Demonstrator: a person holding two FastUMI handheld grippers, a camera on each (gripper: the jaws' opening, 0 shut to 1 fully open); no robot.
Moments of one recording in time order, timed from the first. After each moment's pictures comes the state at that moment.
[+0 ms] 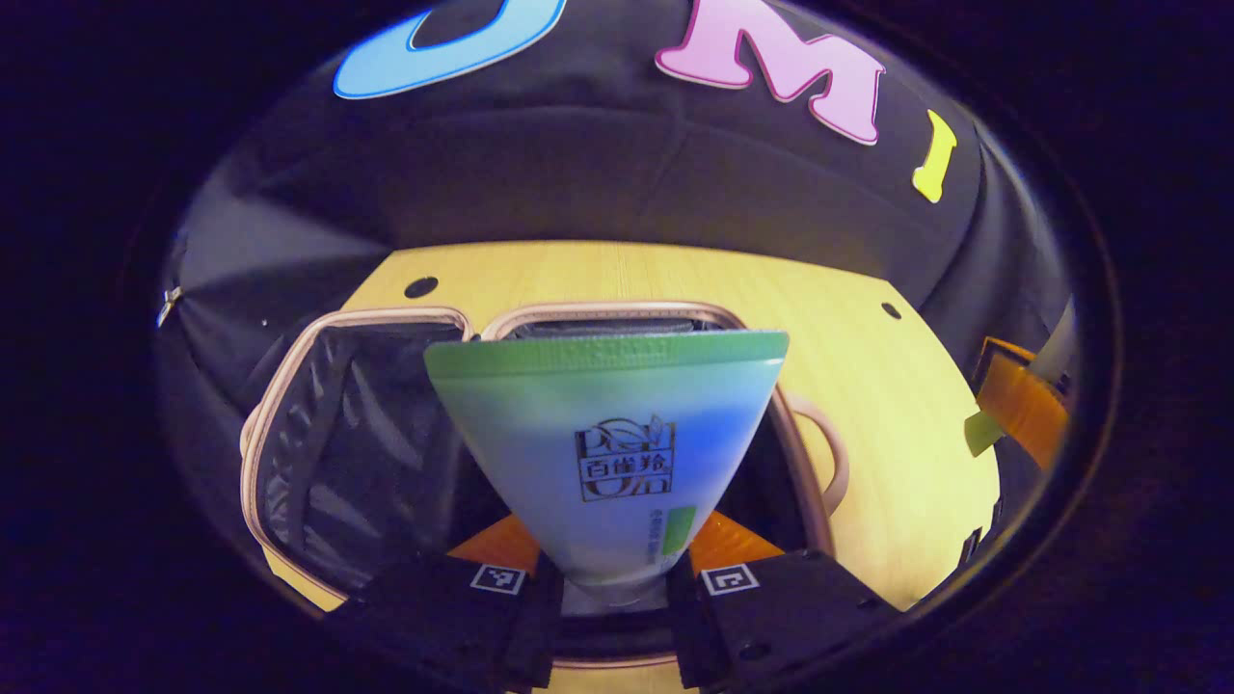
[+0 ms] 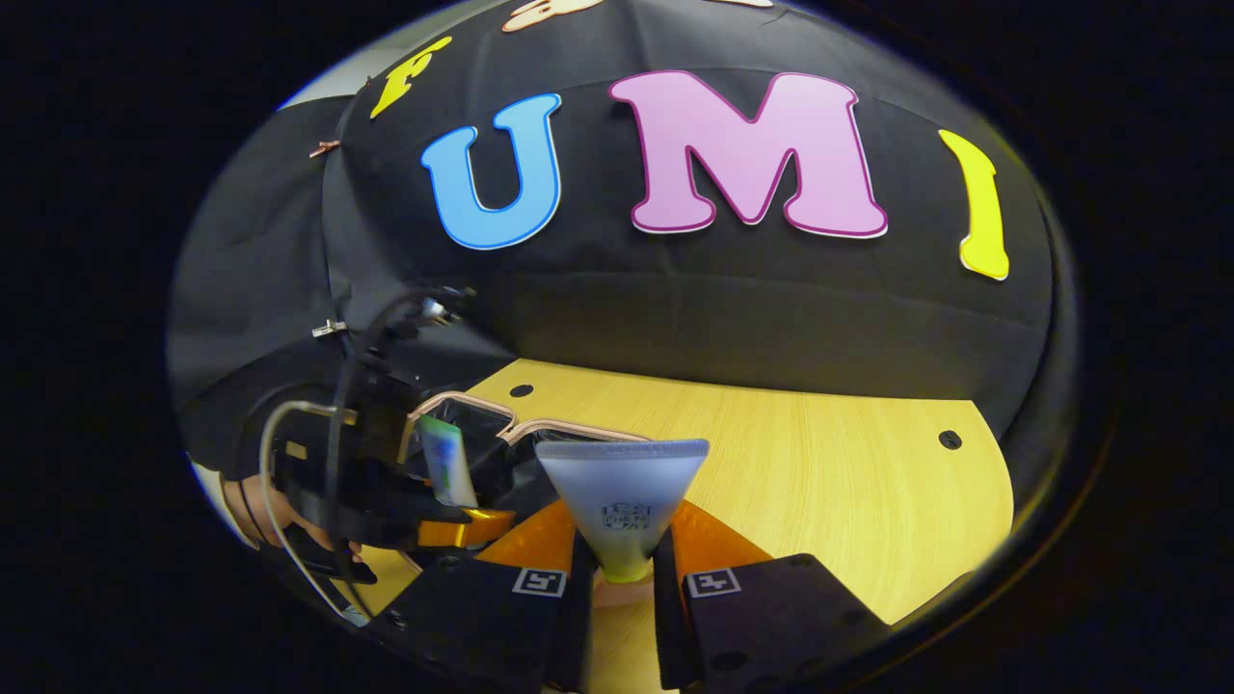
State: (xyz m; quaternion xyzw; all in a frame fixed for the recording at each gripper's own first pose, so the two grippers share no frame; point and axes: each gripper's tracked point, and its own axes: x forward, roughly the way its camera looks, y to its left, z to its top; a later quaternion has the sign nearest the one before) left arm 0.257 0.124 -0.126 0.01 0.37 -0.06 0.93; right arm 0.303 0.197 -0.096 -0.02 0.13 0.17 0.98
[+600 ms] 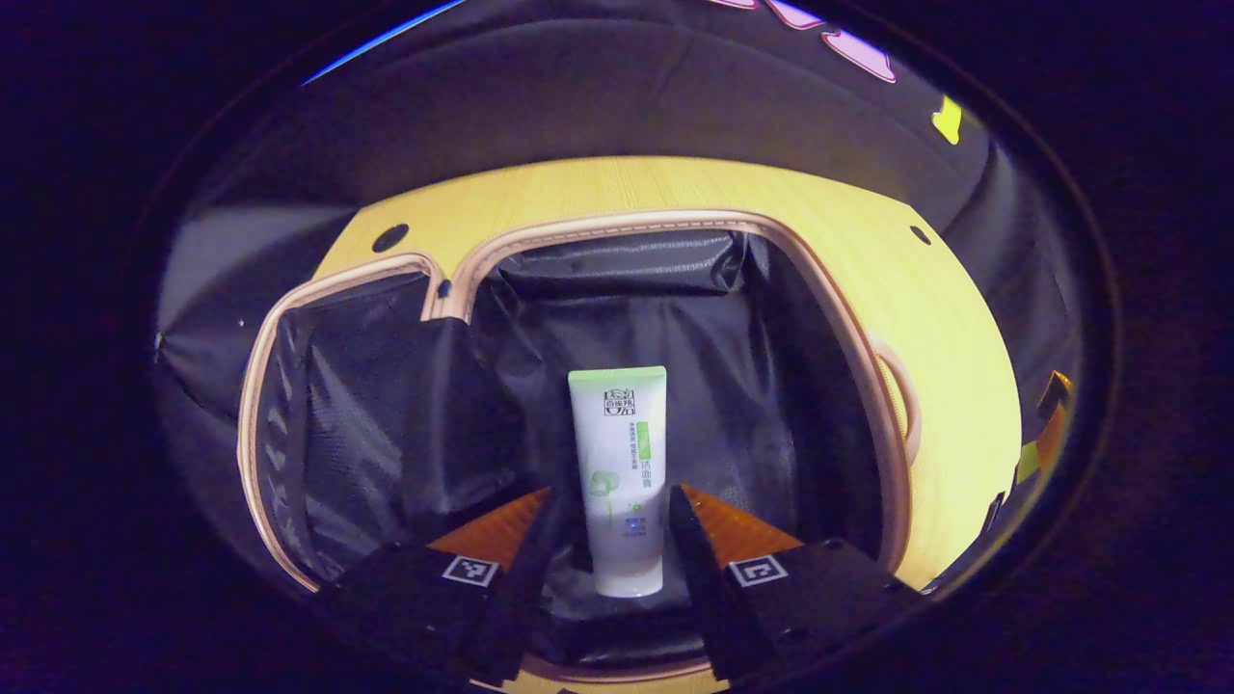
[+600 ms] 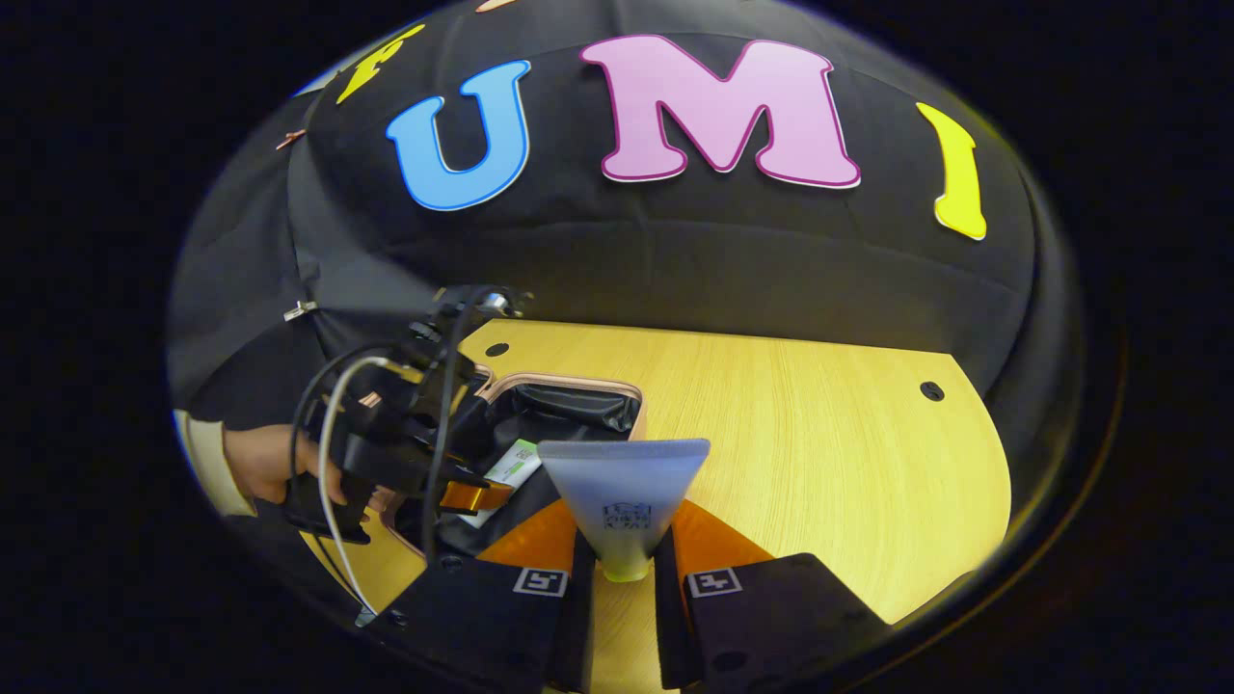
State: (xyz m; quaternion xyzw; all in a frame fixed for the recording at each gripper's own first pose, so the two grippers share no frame) left arm 0.265 0.141 -0.125 0.04 0.42 -0.05 0.91; right arm 0.288 0.175 -0.122 0.00 0.20 0.12 0.97
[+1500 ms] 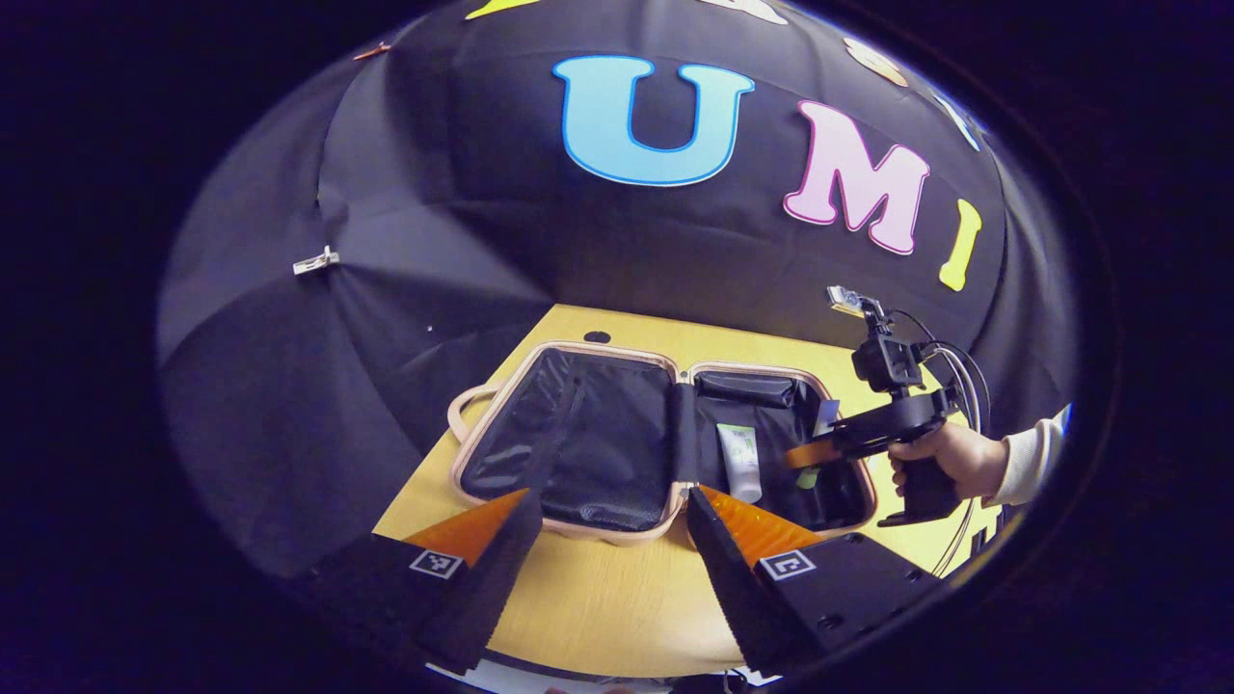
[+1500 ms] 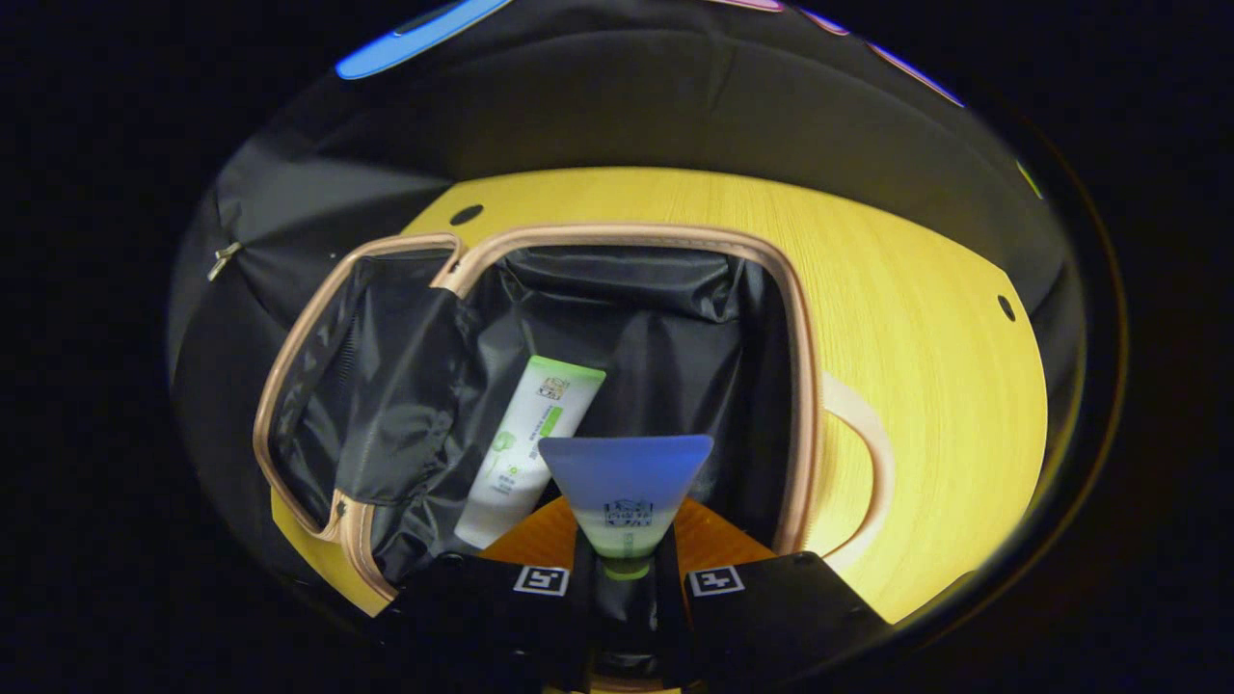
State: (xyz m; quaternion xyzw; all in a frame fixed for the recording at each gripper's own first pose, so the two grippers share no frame) left arm 0.079 0.299 -0.032 -0.05 0.20 0.06 0.98; right arm 0.357 0.289 -0.280 -0.02 0.44 0.06 0.89
